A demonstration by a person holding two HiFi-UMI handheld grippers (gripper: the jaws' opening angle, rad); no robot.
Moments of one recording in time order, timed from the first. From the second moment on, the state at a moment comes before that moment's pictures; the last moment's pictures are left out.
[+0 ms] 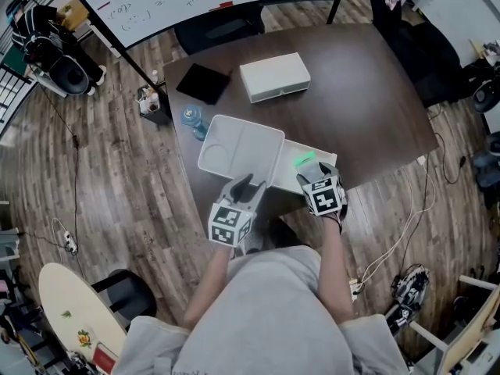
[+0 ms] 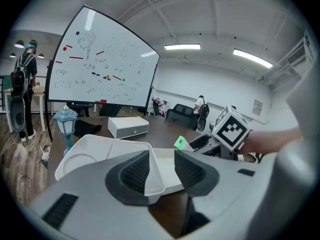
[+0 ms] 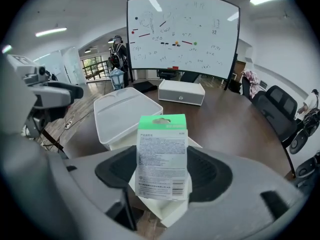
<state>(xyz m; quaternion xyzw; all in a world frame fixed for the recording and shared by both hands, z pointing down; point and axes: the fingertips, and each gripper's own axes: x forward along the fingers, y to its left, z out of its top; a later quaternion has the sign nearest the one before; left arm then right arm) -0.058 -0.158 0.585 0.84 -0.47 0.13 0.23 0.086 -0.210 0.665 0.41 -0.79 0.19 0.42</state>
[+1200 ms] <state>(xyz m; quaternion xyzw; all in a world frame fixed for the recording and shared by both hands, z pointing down) -0.041 -0.133 0.565 0.86 -0.46 0.11 0.21 0.088 -0.168 0.583 0.47 -0.84 0.24 0.13</state>
